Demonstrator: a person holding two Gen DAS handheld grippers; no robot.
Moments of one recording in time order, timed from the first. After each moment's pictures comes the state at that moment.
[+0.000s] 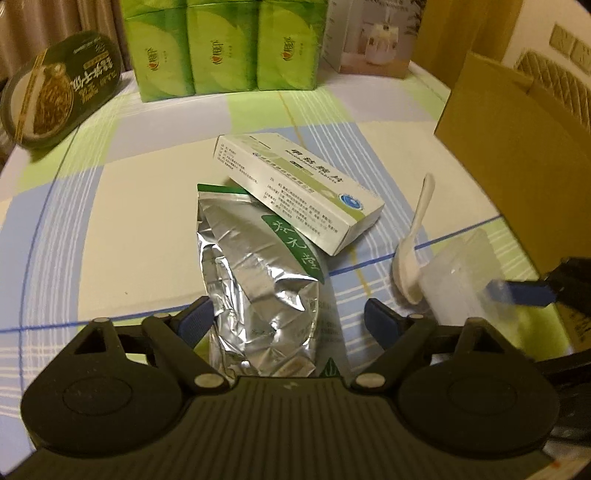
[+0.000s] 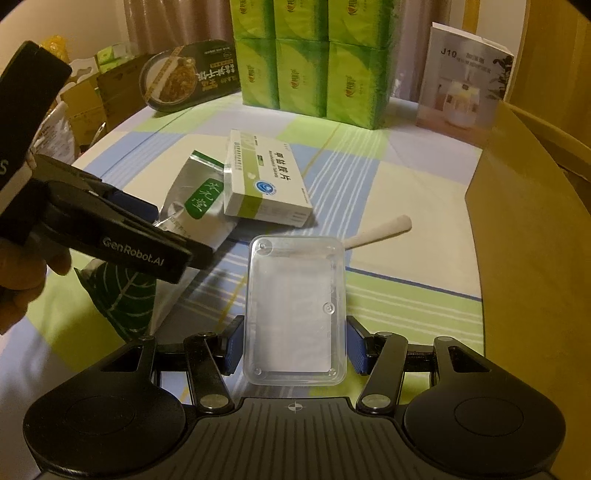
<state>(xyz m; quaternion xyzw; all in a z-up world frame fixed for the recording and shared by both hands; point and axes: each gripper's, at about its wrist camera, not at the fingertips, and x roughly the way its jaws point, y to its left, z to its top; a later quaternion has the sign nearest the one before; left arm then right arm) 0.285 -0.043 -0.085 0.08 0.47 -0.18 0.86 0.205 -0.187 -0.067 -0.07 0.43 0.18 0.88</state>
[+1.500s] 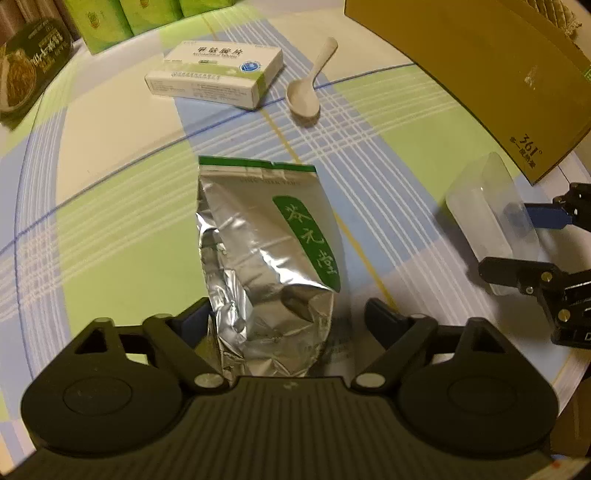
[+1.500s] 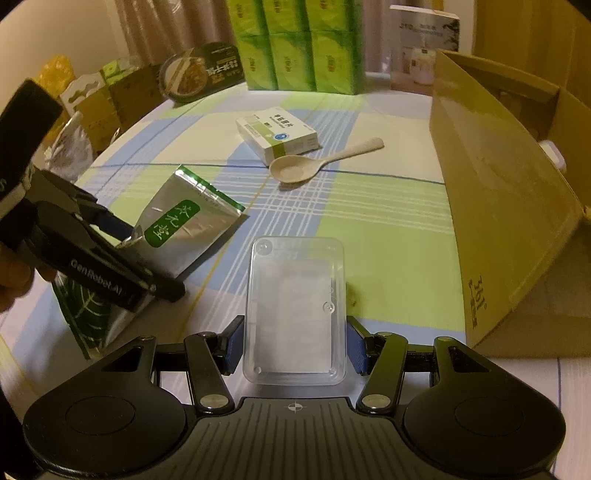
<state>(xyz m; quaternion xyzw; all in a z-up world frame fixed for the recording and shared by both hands) 0.172 -0.047 -0.091 0.15 0.55 -0.22 0.79 0.085 -0.230 -0.067 -0.03 0.44 0.18 0.88</state>
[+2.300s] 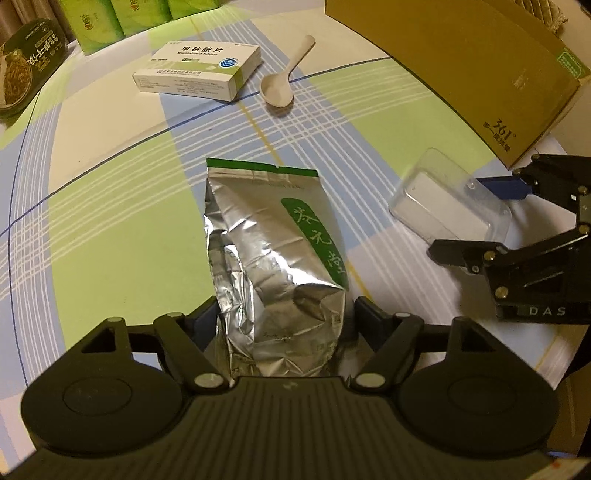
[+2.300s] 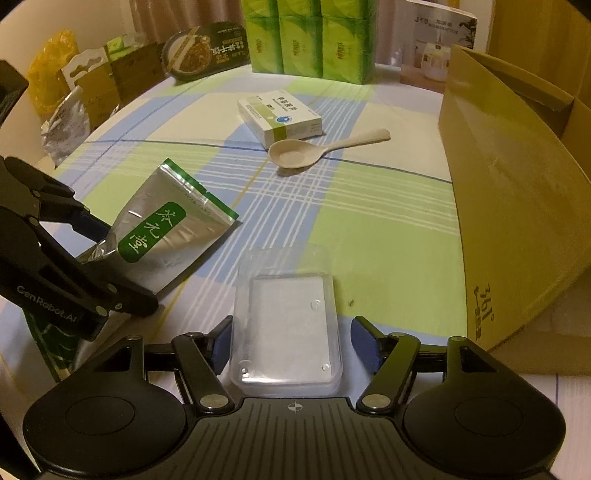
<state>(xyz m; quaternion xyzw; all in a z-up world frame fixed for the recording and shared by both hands) 0.142 -0.052 -0.095 0.16 0.55 -0.23 0.79 0.096 -0.222 -0.078 -0.07 0.45 0.19 0.87</state>
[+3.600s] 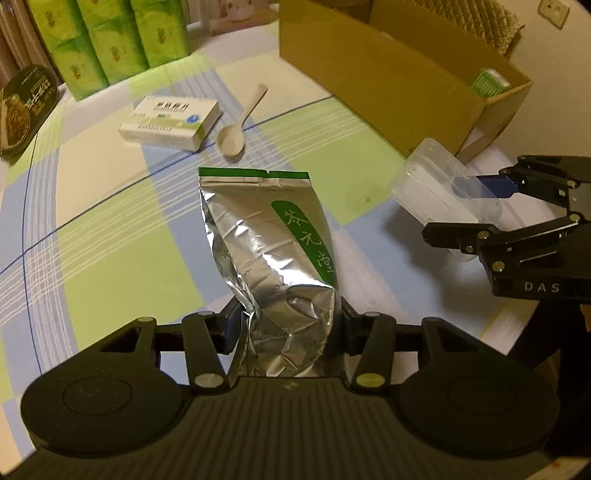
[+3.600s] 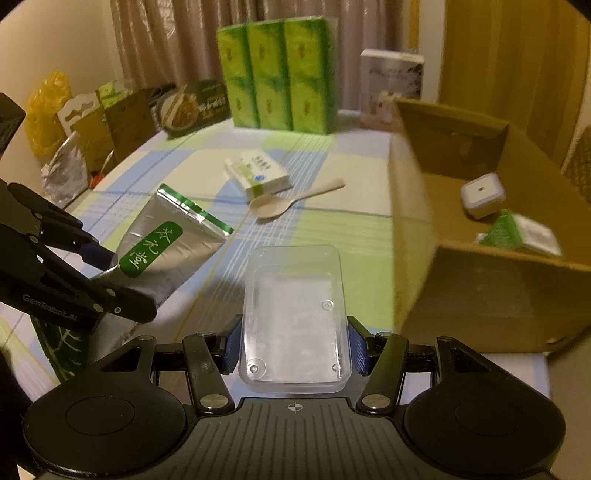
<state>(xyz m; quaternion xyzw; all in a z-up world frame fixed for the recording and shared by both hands) 0.091 -0.084 -0.027 0.16 0.51 -0.27 0.80 0.038 -0.269 -0.001 -0.03 0.39 0.15 0.91</state>
